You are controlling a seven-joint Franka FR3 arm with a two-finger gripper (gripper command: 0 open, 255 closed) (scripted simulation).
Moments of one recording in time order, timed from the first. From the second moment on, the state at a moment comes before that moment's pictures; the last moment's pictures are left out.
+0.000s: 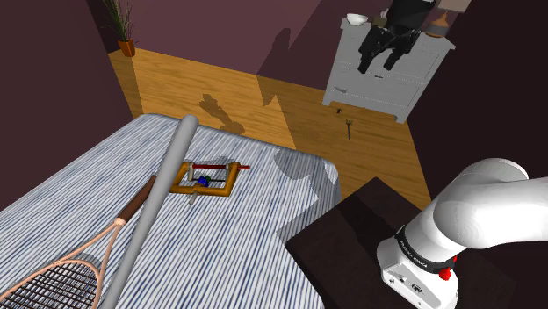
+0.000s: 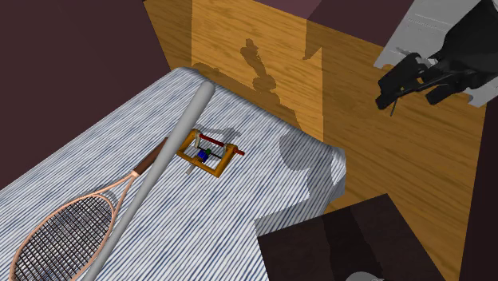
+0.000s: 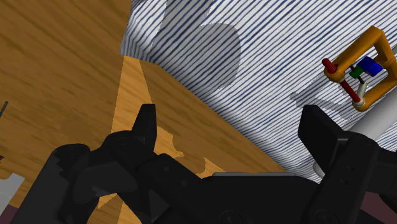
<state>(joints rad) -0.02 -0.79 -0.05 -2.33 -0.05 1.70 0.13</state>
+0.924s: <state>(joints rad) 0.05 -0.58 0.13 -2.43 0.03 1.98 0.33</state>
